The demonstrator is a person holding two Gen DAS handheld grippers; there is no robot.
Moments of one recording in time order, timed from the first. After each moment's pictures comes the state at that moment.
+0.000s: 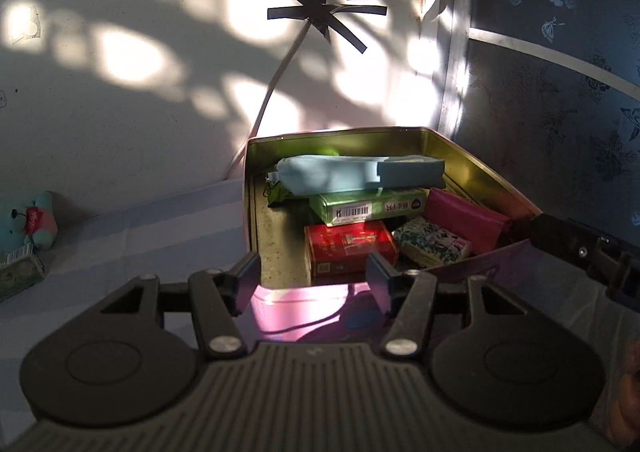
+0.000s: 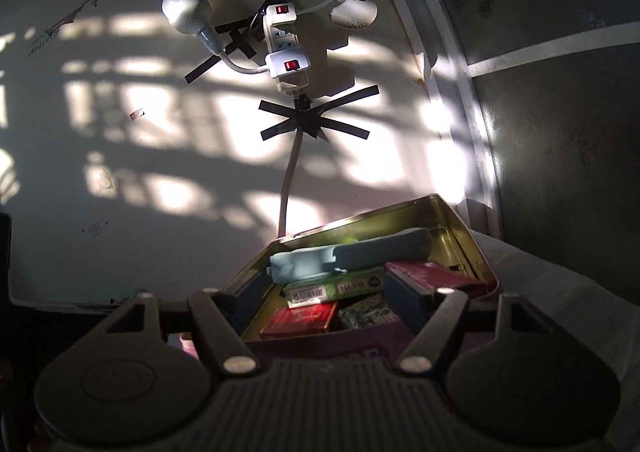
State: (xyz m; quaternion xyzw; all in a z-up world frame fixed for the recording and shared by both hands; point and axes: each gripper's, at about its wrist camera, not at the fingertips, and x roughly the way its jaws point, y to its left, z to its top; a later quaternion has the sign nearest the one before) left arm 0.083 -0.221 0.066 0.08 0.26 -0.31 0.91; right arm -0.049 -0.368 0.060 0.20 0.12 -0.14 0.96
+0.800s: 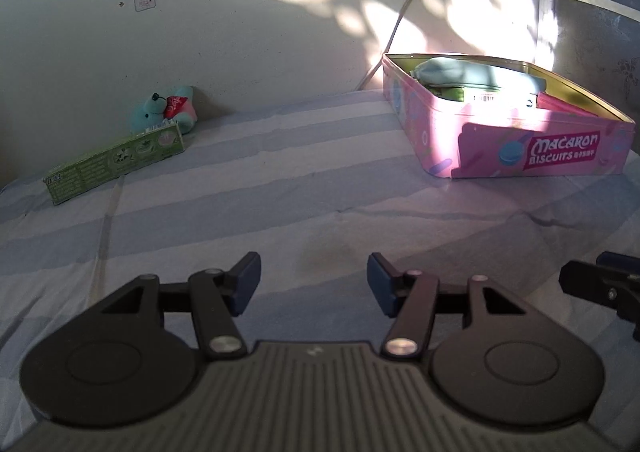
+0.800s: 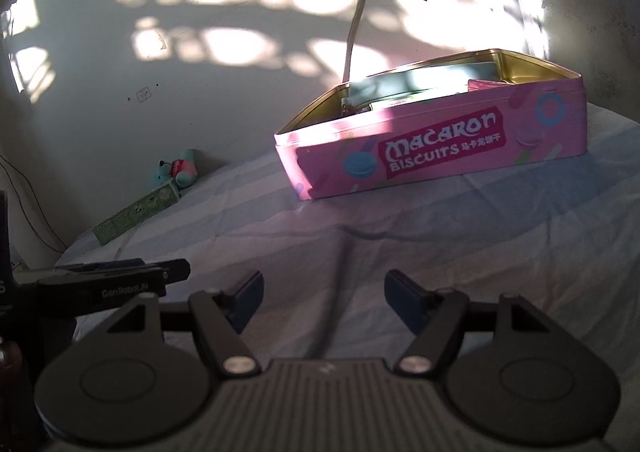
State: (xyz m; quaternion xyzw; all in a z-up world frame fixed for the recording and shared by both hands) left arm 0.050 -0.103 0.002 0.11 0.29 -0.17 0.94; right arm -0.050 -0.252 -0.001 0.20 0.27 -0.07 0.94
